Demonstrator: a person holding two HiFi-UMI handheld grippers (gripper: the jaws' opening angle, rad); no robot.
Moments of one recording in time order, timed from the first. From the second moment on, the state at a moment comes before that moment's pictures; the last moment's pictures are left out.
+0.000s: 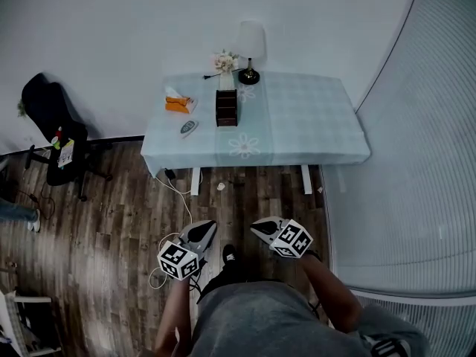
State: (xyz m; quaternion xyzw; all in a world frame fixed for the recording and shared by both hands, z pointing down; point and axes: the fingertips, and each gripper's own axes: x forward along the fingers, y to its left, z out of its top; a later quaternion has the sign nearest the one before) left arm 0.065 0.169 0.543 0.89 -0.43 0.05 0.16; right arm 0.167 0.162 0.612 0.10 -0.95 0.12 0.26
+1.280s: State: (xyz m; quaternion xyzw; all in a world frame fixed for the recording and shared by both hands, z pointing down) left arm -0.037 0.052 0.560 0.89 -0.42 0.02 0.19; right arm 0.055 0.054 0.608 0.09 -0.95 0.10 0.29
